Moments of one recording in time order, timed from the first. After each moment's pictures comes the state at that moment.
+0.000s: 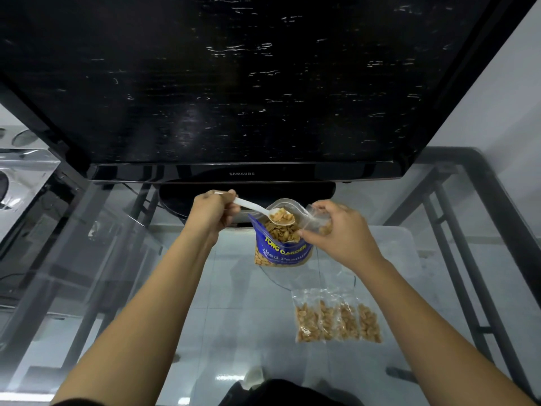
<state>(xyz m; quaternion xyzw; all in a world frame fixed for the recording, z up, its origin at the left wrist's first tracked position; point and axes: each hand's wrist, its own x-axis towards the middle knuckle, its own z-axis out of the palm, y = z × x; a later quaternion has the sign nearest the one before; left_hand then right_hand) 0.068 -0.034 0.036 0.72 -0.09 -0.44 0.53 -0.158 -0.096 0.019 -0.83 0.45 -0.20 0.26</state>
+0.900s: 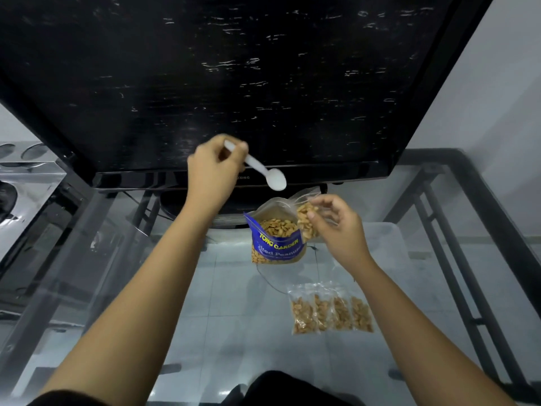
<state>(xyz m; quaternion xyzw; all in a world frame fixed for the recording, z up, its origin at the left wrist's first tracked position) 0.035 -0.033 0.117 0.74 -0.42 -0.15 0.51 -0.169 -0.073 0.025 -0.67 0.38 -0.39 0.51</state>
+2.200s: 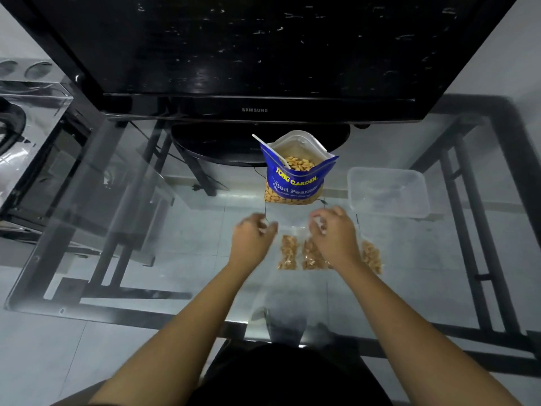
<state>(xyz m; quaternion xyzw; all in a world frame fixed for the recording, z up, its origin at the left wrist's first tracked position) -0.034 0.085 -0.062 0.84 -0.38 -0.25 0.29 -0.176 0.002 -0.073 -0.77 0.52 -0.17 0.33</state>
